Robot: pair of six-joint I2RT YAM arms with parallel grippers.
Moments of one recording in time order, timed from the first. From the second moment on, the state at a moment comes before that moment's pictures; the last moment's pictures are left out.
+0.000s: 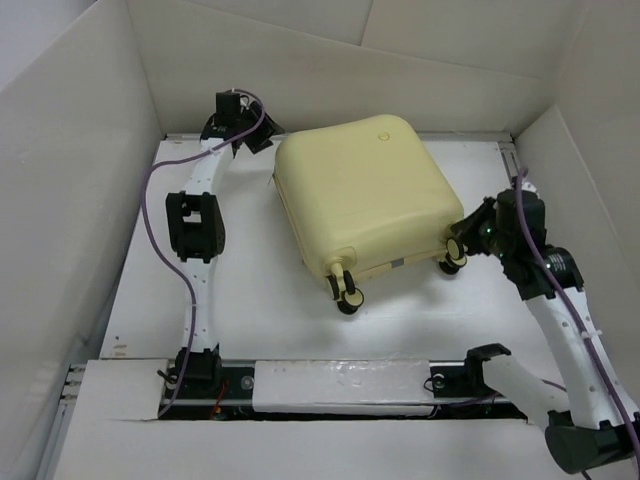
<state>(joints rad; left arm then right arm) -0.09 2.41 2.29 -0.46 0.34 -0.76 0.19 0.89 1.12 -0.75 0.09 0.73</state>
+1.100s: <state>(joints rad) -0.14 1.49 0.93 -0.10 0.05 -0.71 0.20 1.85 1.59 -0.67 0.12 0.37</state>
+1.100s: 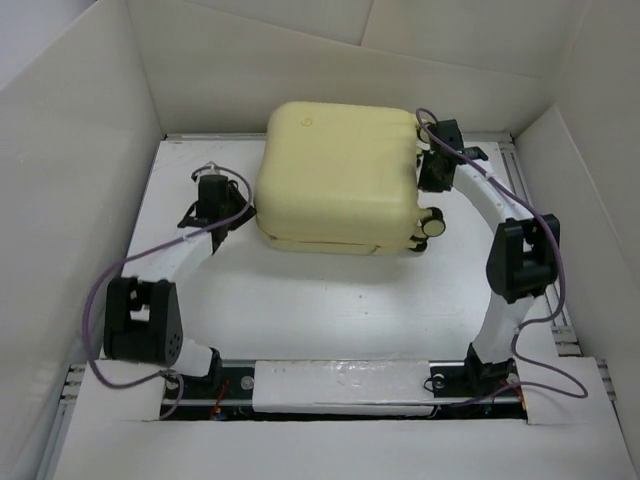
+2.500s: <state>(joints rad) -0.01 1.63 1.37 -0.42 0.31 -0.70 0.15 0.95 0.89 -0.41 -0.42 0.53</state>
